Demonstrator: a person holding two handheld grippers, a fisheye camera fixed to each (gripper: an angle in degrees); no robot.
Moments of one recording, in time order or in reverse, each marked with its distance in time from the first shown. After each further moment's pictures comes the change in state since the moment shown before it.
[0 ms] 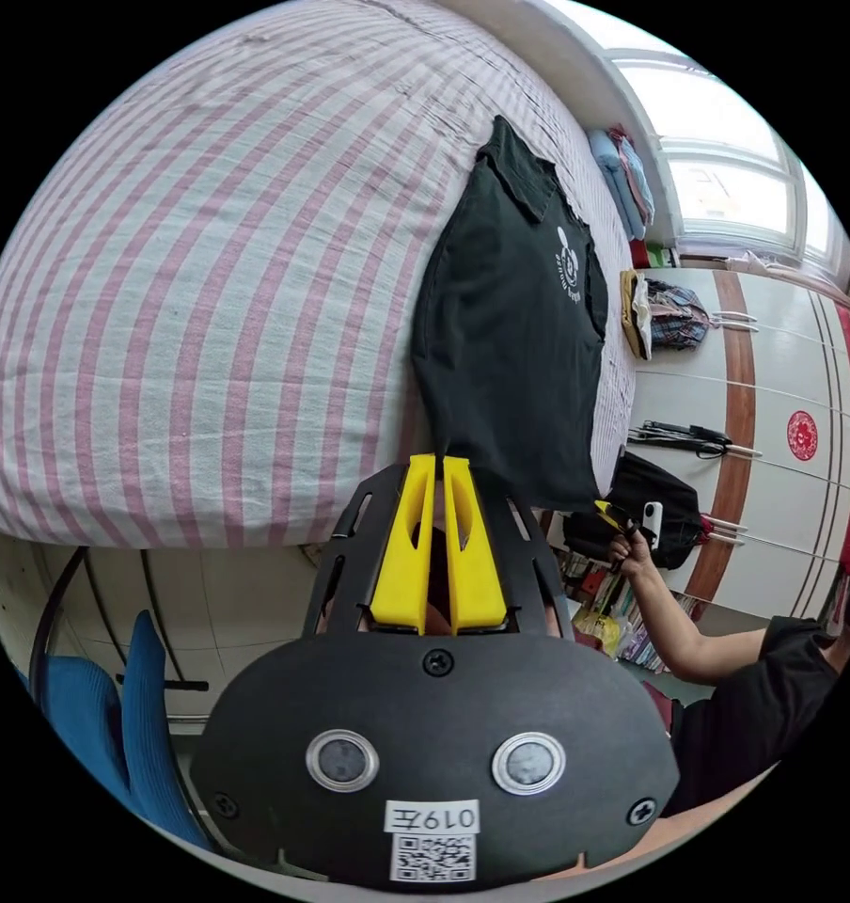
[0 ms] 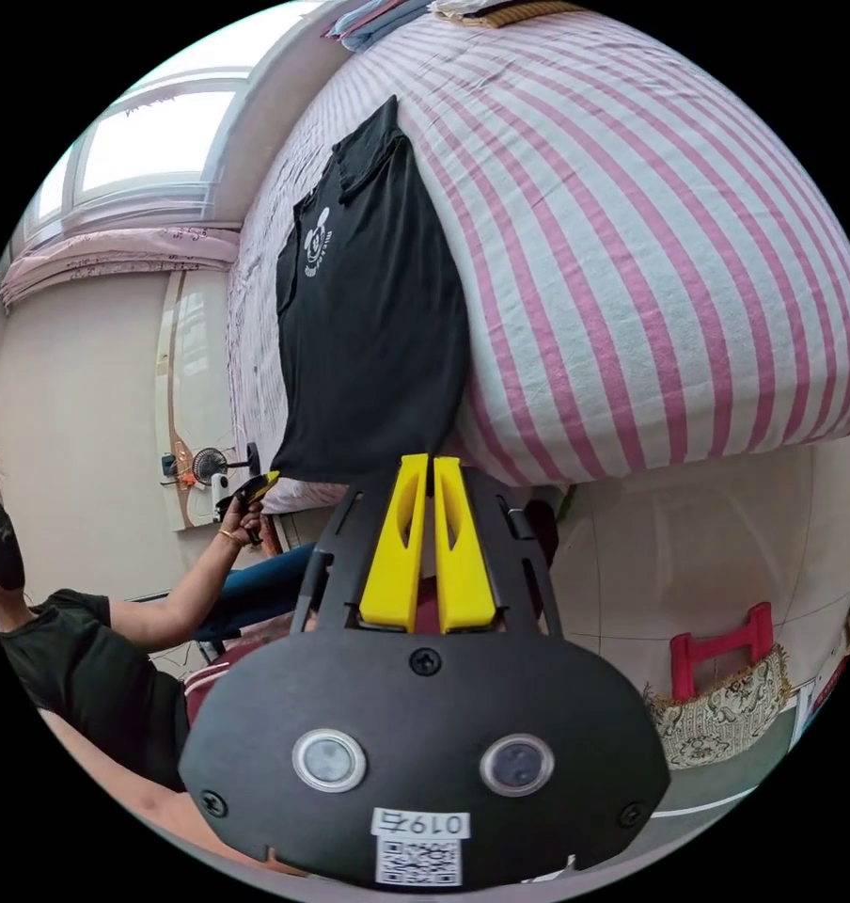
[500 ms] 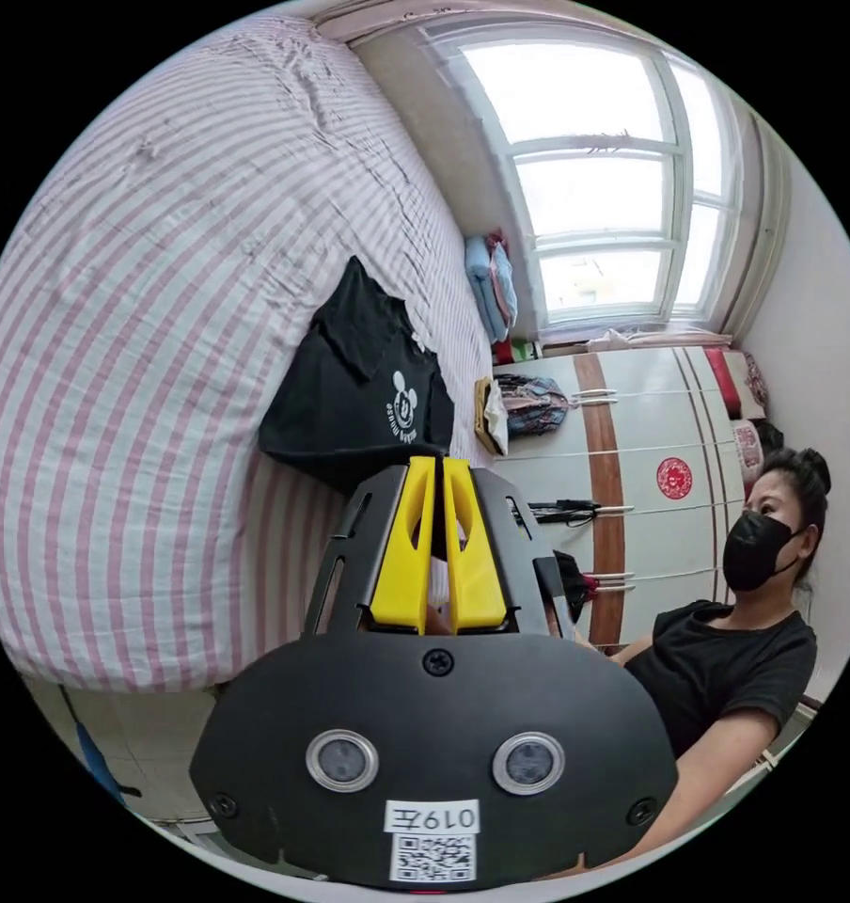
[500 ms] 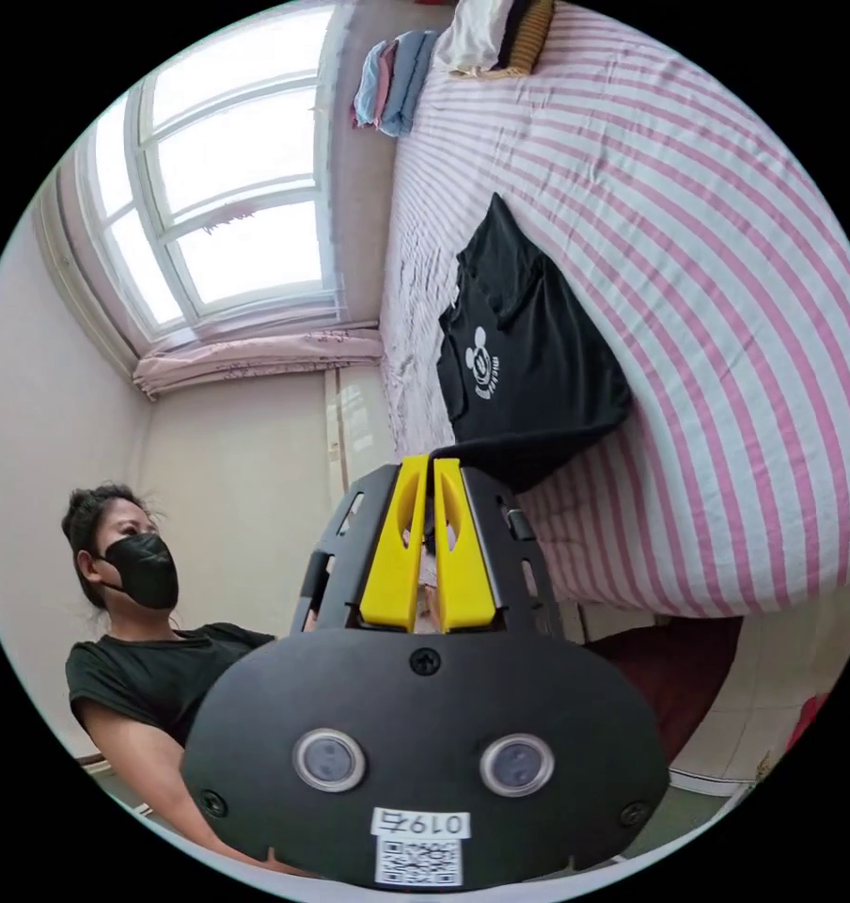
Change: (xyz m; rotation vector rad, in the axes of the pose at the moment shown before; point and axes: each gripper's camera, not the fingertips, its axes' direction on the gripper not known) left arm 0.057 -0.124 -0.004 0.341 0.420 0.060; right arm -0.015 -0.175 -0.043 0.238 -0.602 0.093
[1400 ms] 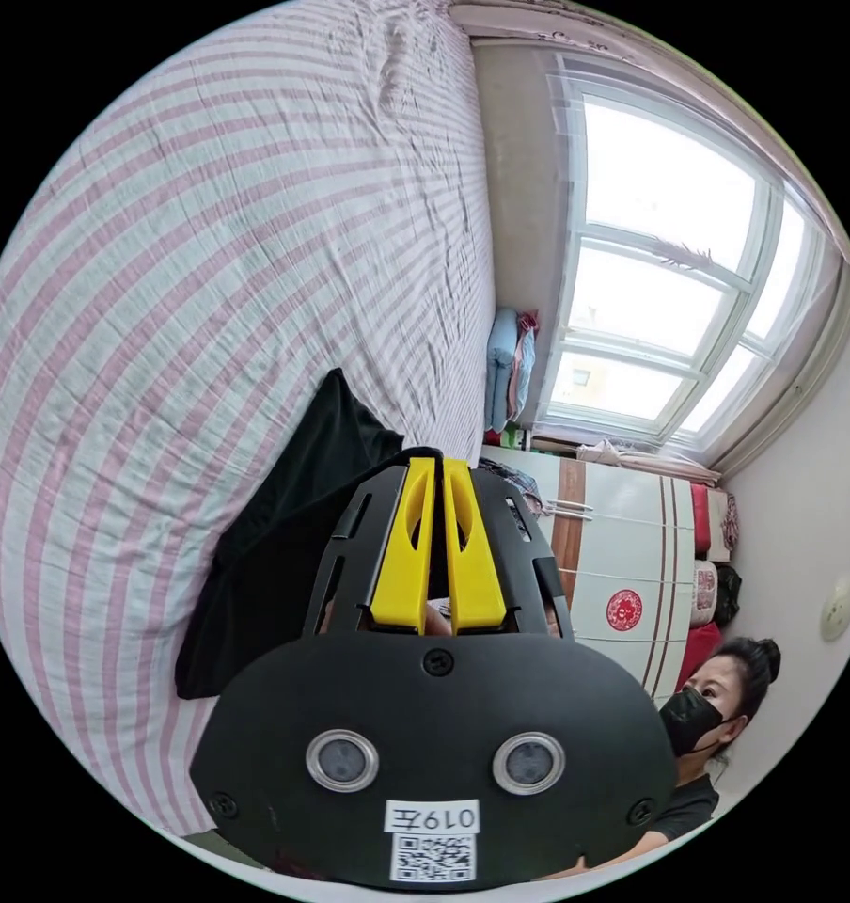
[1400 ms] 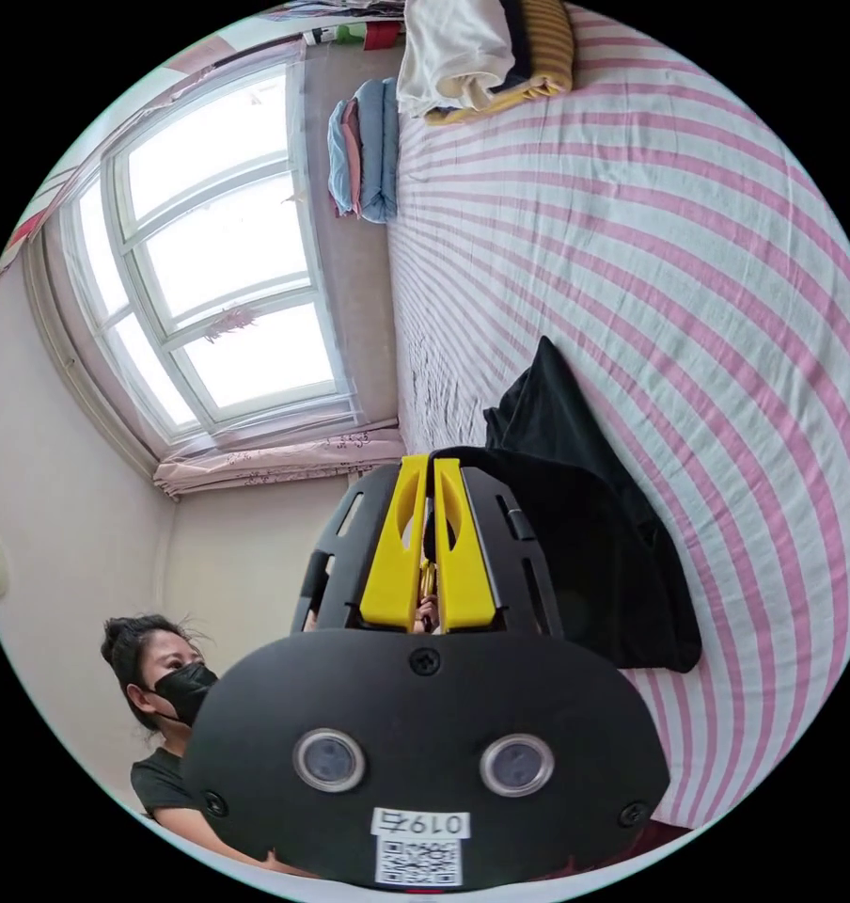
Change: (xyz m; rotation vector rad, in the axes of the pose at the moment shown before) left arm -0.085 -0.319 0.281 0.091 0.126 -0.287; right arm 0.003 -0.354 0.157 0.210 -0.055 0.091
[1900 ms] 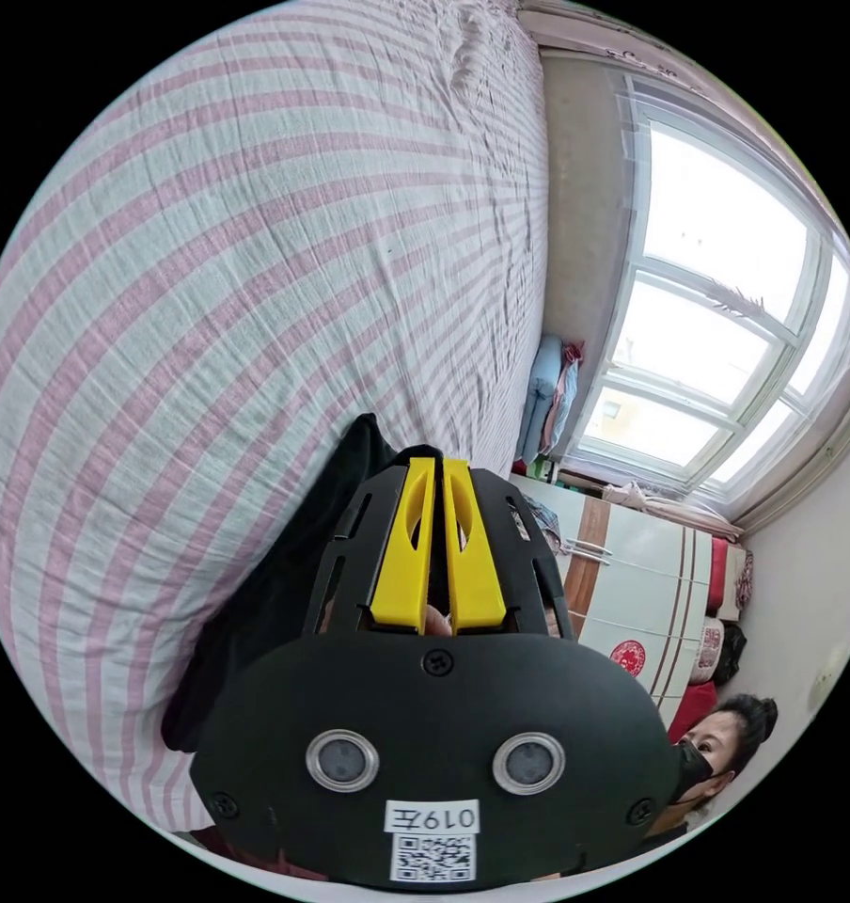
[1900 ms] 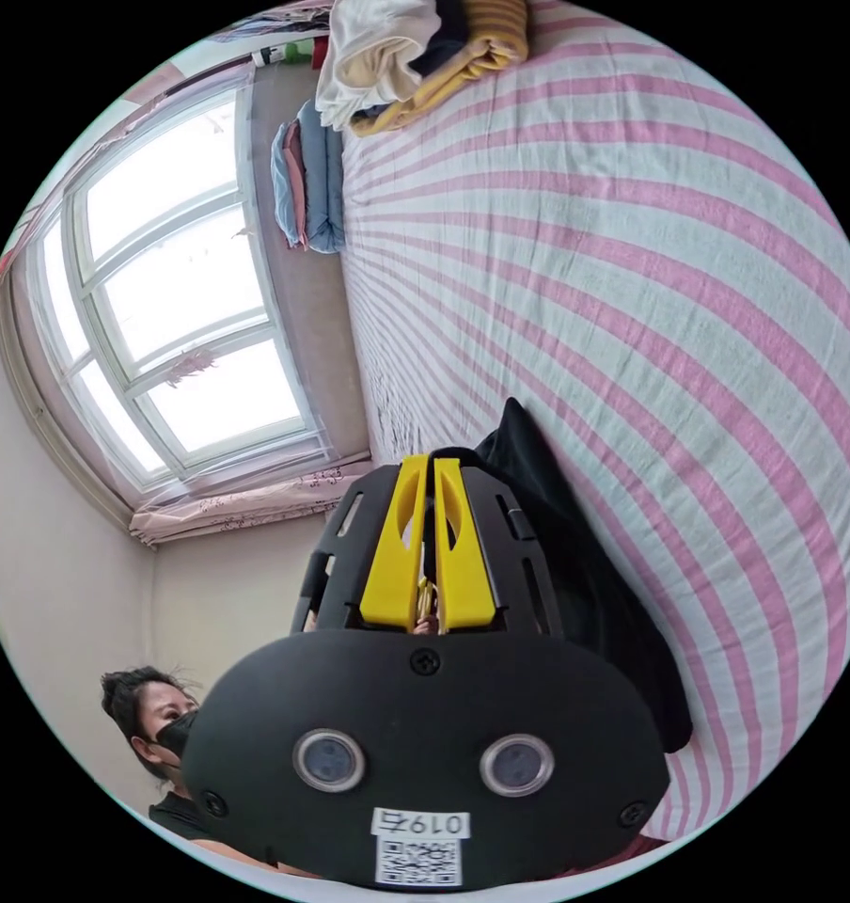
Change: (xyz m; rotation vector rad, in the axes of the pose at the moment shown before) left arm 0.006 -0.087 0.112 0.034 -0.083 -0.118; right arm -0.024 -0.101 0.074 0.062 0.085 0.081
